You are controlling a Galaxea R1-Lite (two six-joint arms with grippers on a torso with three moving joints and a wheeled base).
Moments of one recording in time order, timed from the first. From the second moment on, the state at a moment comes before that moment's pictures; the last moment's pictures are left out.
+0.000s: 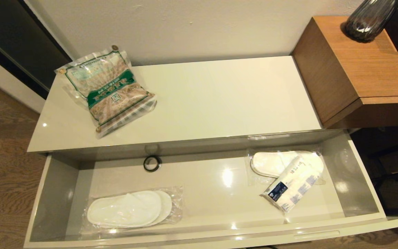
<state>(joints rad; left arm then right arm) 0.01 0.14 -0.35 0.05 -0.02 0.04 -0.01 0.00 0.00 0.03 0.01 -0.05</state>
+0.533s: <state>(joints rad) 0.11 0.79 -0.78 0.16 0.17 0.64 -0.01 0.00 0.00 0.03 0.01 -0.05</state>
